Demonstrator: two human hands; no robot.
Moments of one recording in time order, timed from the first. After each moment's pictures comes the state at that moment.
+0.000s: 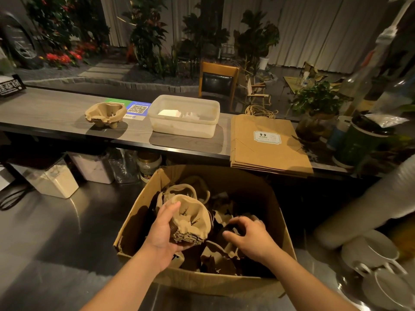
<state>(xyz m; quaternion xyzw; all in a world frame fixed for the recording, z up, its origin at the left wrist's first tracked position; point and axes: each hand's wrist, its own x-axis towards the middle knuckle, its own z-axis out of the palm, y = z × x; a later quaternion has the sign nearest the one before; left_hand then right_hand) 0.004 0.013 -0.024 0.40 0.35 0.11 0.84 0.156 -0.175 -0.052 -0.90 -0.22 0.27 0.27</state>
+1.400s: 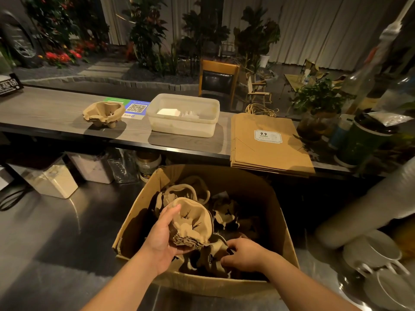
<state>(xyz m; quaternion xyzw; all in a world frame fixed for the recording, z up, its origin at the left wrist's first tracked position) 0.003 0.012 -0.021 0.41 0.36 0.08 0.83 0.158 -0.167 -0.084 -0.84 -0.27 0.45 0.16</state>
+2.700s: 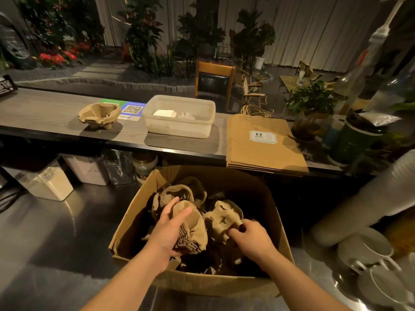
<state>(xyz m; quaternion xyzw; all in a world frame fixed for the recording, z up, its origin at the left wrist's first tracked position) 0.013 0.004 -0.015 0.53 0.39 0.07 0.75 0.146 -0.174 -0.045 -0.88 -0.13 0.26 0.38</state>
